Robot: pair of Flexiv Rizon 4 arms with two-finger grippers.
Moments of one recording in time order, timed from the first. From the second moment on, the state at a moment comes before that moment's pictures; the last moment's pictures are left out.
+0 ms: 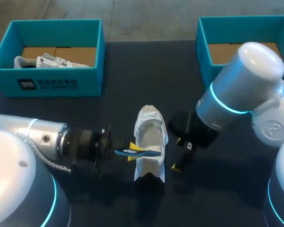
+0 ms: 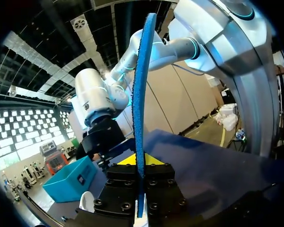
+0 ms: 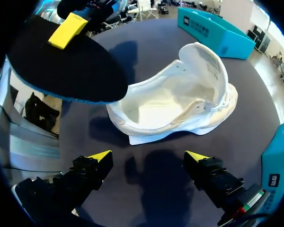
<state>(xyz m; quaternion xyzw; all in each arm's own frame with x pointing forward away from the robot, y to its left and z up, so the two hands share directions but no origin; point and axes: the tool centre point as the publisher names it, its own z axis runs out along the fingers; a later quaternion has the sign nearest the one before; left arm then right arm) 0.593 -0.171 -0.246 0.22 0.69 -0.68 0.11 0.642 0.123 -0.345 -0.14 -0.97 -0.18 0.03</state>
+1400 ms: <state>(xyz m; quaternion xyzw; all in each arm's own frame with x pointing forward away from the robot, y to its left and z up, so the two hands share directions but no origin) 0.601 -0.181 -0.257 0.20 0.68 -0.70 0.10 0.657 0.134 -0.353 -0.11 -0.98 -0.16 0.03</state>
